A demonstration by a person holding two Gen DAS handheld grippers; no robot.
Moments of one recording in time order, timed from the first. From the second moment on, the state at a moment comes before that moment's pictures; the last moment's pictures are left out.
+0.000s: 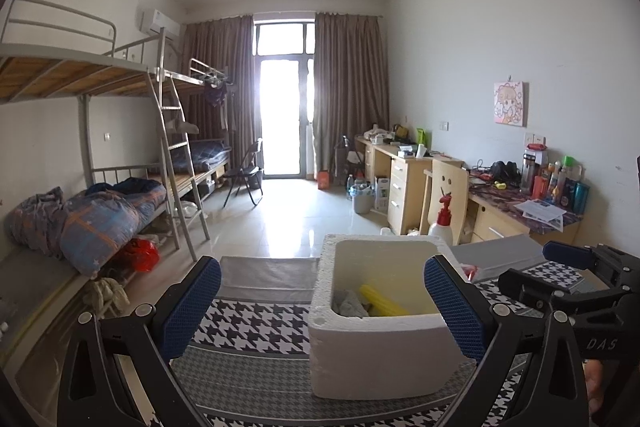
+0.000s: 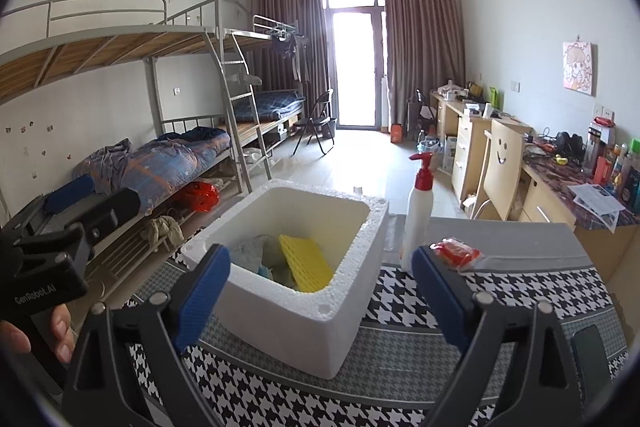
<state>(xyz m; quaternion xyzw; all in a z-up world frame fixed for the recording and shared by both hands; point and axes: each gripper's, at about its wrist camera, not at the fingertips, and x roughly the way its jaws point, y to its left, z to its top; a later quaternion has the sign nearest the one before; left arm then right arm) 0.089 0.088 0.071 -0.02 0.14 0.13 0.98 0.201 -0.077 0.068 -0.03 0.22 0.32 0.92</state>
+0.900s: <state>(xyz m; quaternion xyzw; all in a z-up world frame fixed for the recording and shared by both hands) 0.039 0.046 0.069 -0.01 0.11 0.09 0.99 0.146 -0.121 0.065 -0.01 0.18 0.30 0.94</state>
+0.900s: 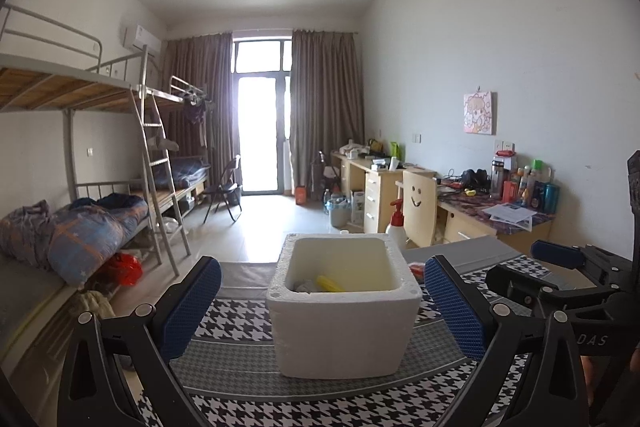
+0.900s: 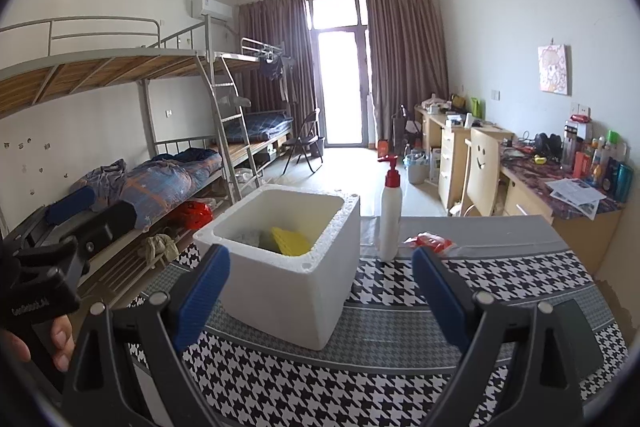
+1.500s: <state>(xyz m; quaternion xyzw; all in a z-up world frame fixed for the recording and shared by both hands) 0.011 0.027 0.056 0.00 0.08 0.08 0.99 0.115 -0.139 0.050 -0.01 0.16 0.31 0.94</state>
